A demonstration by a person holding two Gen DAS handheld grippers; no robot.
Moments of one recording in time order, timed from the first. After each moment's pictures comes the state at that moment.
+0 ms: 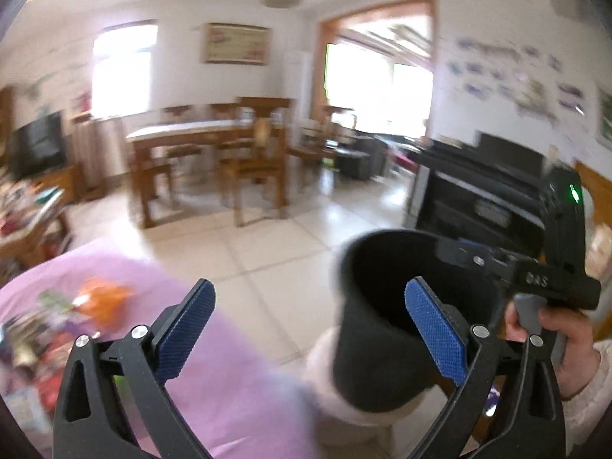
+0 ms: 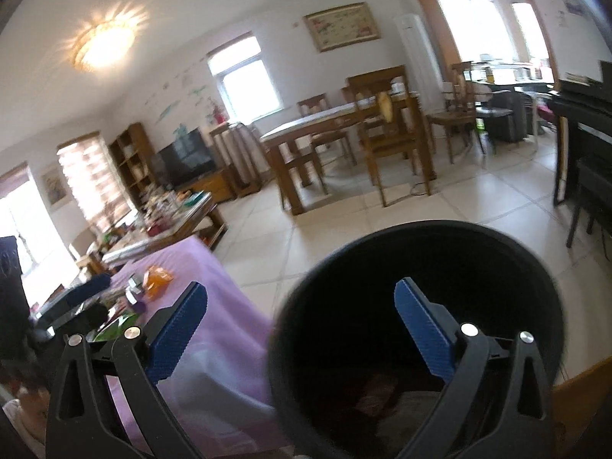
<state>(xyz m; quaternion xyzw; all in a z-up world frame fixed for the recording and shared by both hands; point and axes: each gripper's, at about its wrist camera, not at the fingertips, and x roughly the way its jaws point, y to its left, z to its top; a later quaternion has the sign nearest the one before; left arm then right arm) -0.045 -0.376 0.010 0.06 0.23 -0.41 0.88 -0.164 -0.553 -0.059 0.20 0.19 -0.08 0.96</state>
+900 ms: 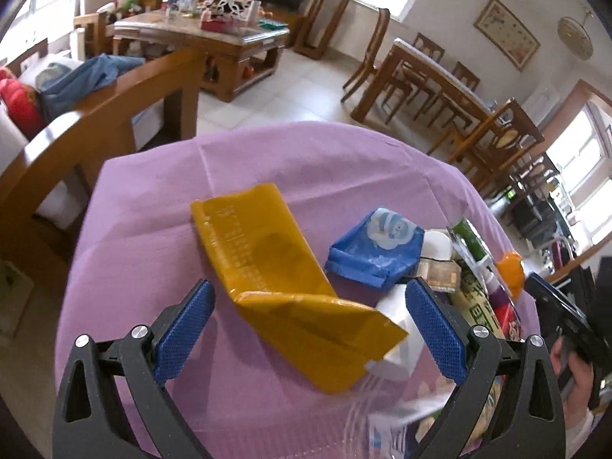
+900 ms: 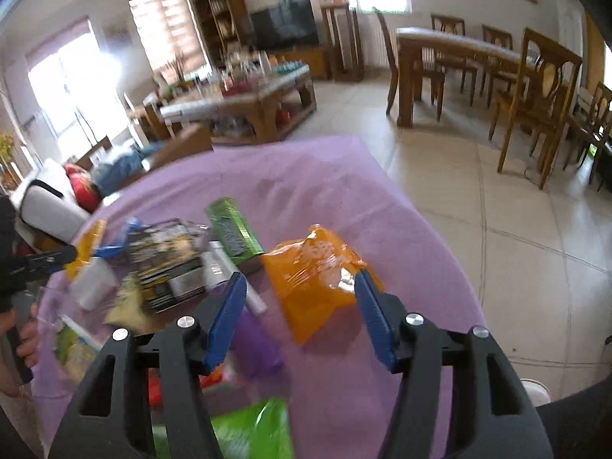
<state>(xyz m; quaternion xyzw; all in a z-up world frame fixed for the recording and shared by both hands) 0.158 0.005 -0.044 -0.15 0.46 -0.08 0.87 0.127 -0.330 -0.076 0.06 0.41 0.10 0.91</state>
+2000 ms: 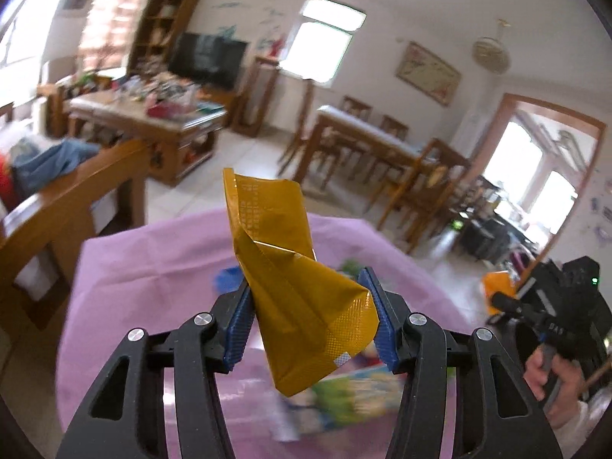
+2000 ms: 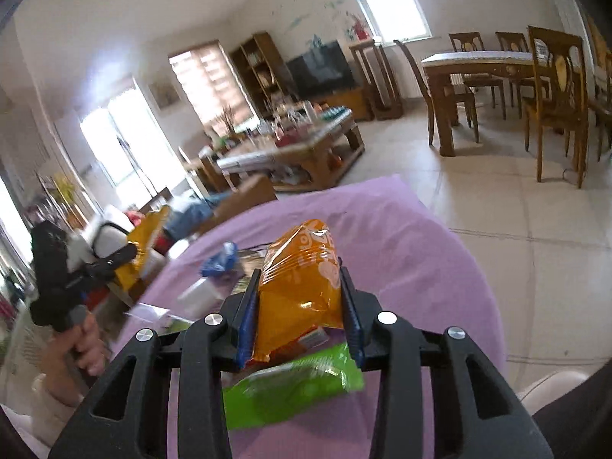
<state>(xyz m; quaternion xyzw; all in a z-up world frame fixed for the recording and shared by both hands) 0.072 -0.044 0.036 -0.13 0.29 -0.19 0.93 0.015 -0.355 -0.007 0.16 0.30 0.19 0.92</state>
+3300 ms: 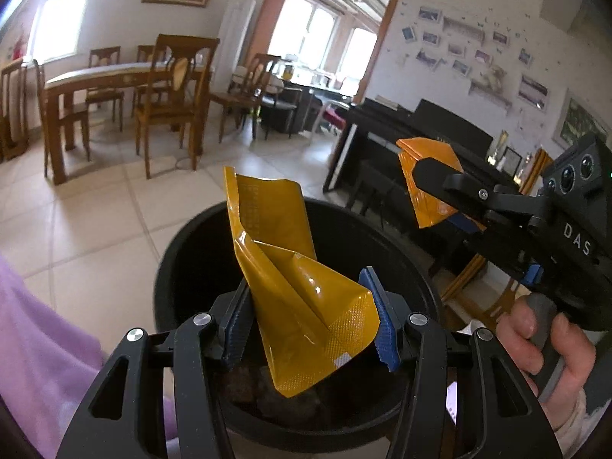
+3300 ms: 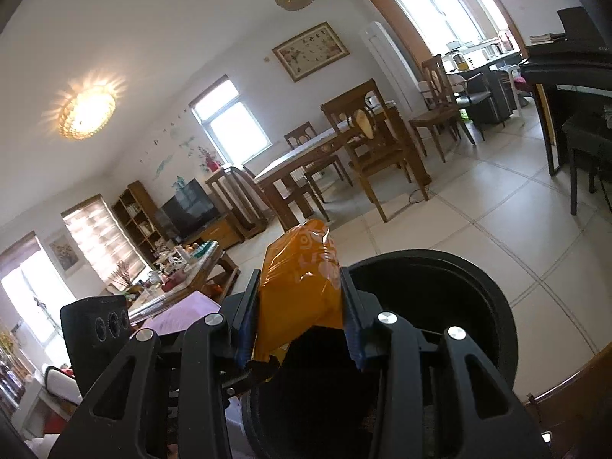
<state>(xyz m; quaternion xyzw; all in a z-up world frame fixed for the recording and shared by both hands) -0.061 -0.605 -0.067 0.06 0.33 -0.55 0.77 -0.187 -0.644 -0.047 0.29 0.12 -0.09 0.94</state>
